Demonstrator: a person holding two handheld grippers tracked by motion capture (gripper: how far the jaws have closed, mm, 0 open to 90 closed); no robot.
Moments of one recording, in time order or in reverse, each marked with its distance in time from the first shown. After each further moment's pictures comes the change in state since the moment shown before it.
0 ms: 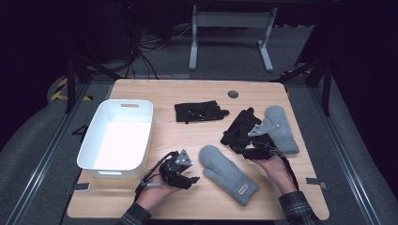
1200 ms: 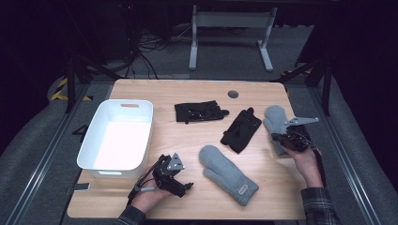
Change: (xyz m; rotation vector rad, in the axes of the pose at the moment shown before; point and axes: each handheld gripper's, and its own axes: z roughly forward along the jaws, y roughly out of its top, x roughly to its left) left arm 0.009 -0.027 0.010 -0.040 0.051 0.020; right arm -0.082 -0.038 -0.058 0.054 -0.226 0.202
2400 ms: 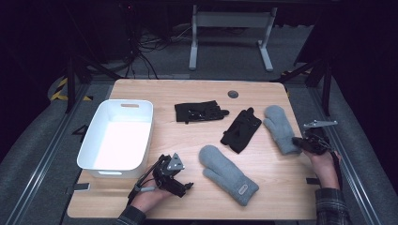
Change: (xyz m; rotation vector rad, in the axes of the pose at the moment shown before) left arm 0.000 0.000 0.000 0.000 0.002 -0.001; right arm -0.053 -0.031 -0.018 0.090 -0.134 0.085
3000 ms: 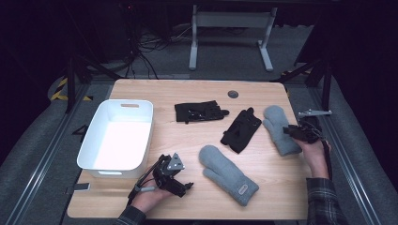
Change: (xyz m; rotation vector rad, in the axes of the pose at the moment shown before) left arm 0.000 0.000 0.000 0.004 0.003 -0.007; right arm 0.005 0.037 0.019 -0.085 0.017 0.064
